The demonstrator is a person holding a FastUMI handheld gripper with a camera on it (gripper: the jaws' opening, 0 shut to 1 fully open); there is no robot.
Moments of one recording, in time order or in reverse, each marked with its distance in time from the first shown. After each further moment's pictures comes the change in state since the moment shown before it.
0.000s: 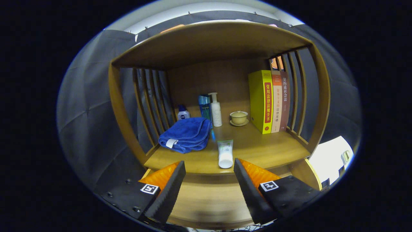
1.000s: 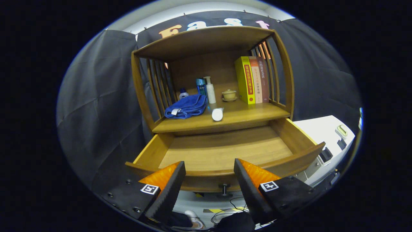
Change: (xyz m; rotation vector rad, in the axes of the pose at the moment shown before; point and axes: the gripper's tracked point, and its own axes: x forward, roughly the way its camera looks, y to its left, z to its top) arm -0.111 -0.006 -0.136 0.050 0.070 -0.030
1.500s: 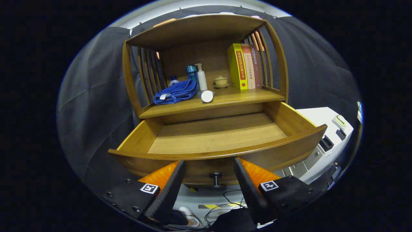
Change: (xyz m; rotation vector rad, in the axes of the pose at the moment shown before) arm 0.016 -0.013 -0.053 0.006 0.058 -0.087
